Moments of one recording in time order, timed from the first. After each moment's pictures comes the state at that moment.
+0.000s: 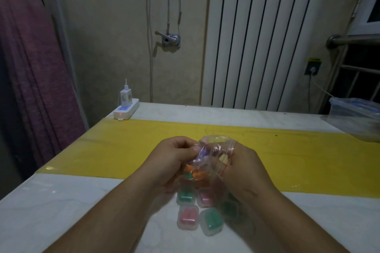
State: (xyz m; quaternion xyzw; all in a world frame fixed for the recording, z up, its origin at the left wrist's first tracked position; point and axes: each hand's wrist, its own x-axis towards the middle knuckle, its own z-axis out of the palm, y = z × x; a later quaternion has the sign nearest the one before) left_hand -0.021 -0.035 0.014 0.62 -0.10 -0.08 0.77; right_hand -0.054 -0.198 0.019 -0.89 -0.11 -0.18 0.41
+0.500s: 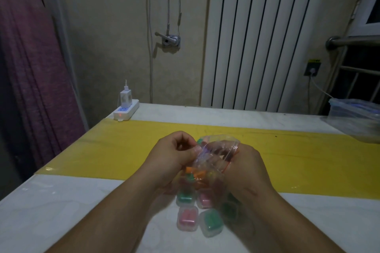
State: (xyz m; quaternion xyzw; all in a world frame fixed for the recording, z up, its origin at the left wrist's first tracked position) left_hand -0.018 -0.035 0.014 0.68 -0.12 0.02 0.72; right_hand -0.050 -0.194 0.015 -0.85 -0.07 -0.20 0.48
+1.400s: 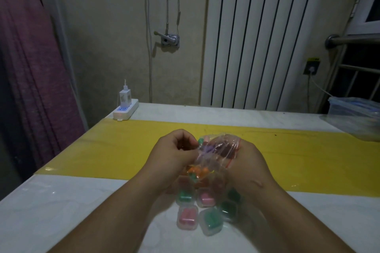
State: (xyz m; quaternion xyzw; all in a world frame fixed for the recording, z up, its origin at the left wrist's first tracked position) left_hand -0.020 -0.037 0.014 0.72 -0.14 0.06 0.68; right_hand -0.051 -0.196 0.026 -0.83 -0.08 -0.16 0.53
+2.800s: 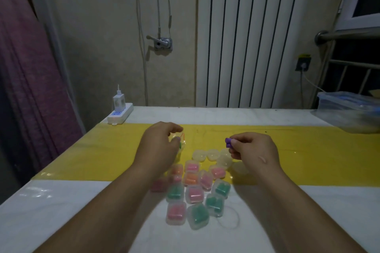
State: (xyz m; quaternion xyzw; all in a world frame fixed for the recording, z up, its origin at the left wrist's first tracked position) left_hand -0.006 -0.040 0.028 0.89 -0.09 0.26 0.36; right_hand -0.020 -0.254 0.016 -0.77 0.08 -0.19 0.61
